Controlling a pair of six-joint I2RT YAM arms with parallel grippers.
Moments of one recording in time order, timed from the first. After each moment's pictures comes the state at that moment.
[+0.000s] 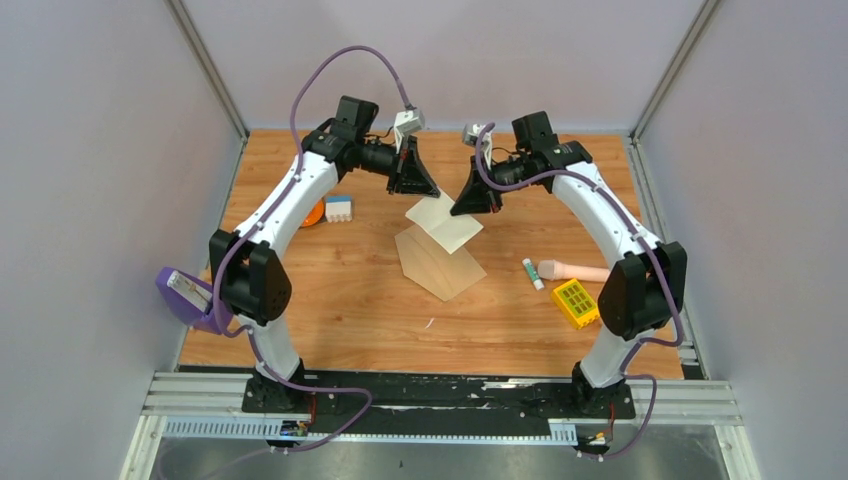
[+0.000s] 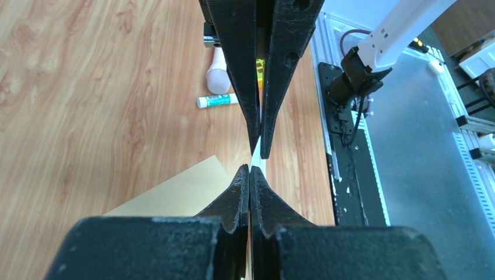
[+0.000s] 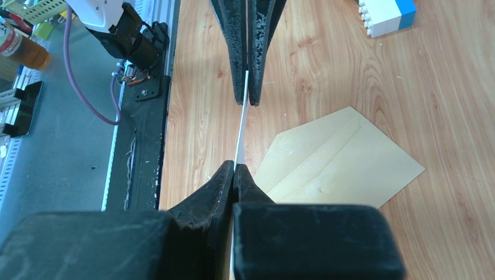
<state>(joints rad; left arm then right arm) -0.38 1.81 1.76 -0.68 1.22 0.35 0.35 1.74 1.64 -0.82 -1.15 -0.53</state>
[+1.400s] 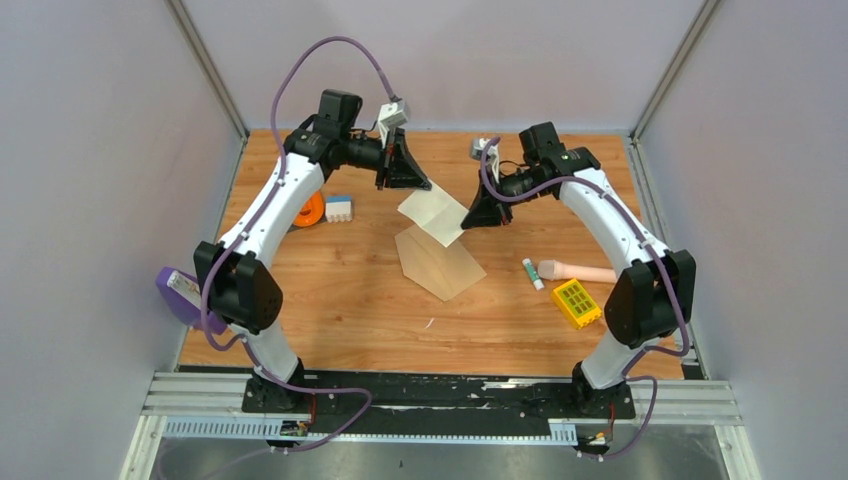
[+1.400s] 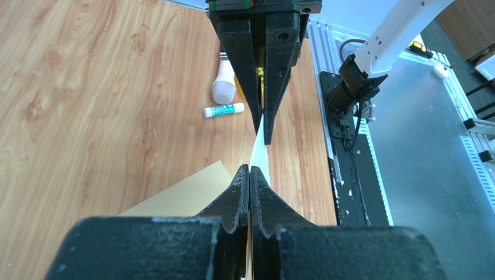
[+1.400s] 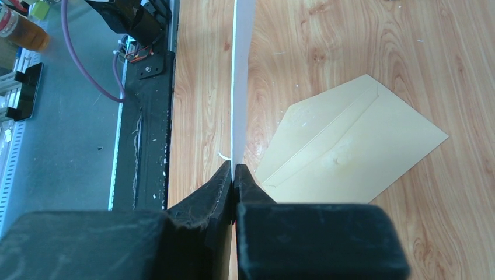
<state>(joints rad) -0.35 1.74 1.75 -0.68 1.26 0.35 0.32 1.68 1.57 -0.95 -1.12 -0.64</state>
